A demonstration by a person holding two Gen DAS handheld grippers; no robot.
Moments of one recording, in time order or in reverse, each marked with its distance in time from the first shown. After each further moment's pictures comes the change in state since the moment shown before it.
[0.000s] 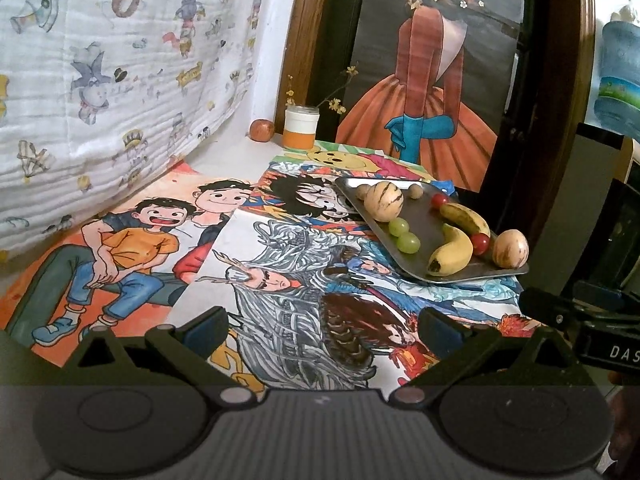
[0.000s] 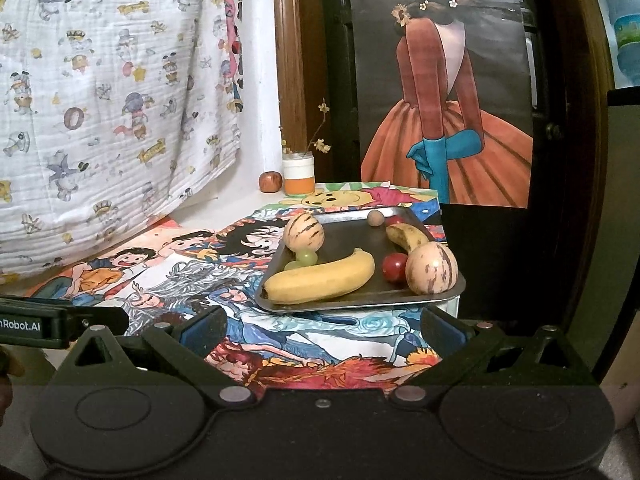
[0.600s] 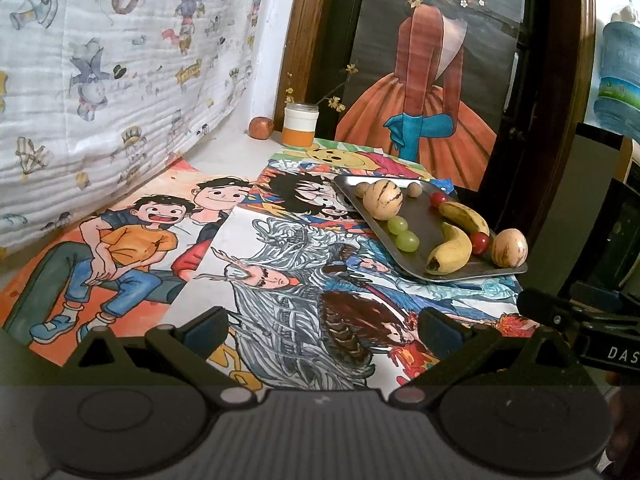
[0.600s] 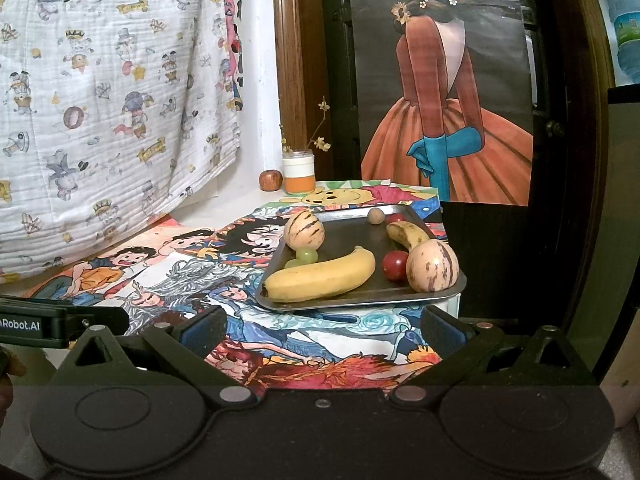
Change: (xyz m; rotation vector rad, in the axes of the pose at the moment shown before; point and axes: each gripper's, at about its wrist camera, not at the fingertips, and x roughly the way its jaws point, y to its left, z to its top) left arm 0.001 -0.001 -0.001 -0.001 0.005 0.002; right arm 0.001 0.000 0.000 0.001 0.001 0.000
